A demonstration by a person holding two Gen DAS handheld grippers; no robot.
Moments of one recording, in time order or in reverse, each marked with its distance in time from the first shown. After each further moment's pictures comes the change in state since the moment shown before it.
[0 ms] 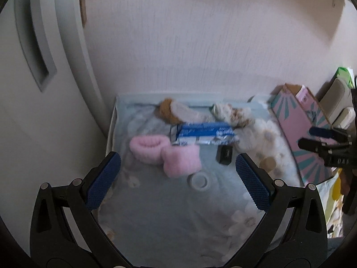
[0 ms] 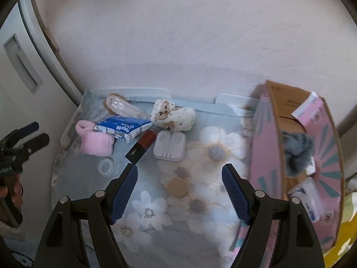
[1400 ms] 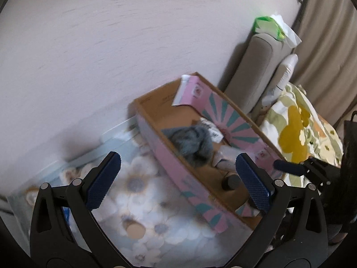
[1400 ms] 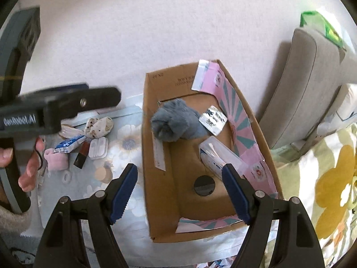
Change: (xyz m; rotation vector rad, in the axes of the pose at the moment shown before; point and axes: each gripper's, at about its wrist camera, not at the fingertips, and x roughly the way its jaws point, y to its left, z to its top) left arm 0.051 -0.301 0.085 0.400 0.103 -0.396; right arm -0.095 -0.142 -0.069 0.314 -0.106 -0.167
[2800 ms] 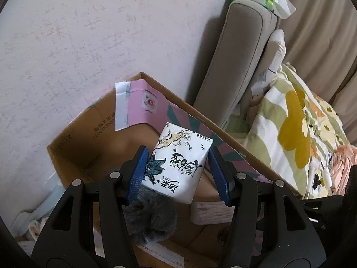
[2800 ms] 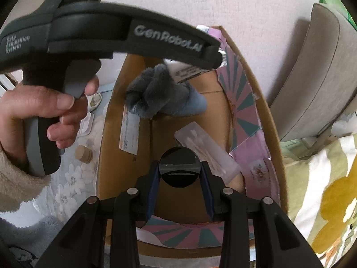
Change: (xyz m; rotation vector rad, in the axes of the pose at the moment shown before) left arm 0.144 -0.080 0.048 0.172 0.075 -0.097; right arm 0.063 -0.045 -0.010 -0.057 0.146 0.074
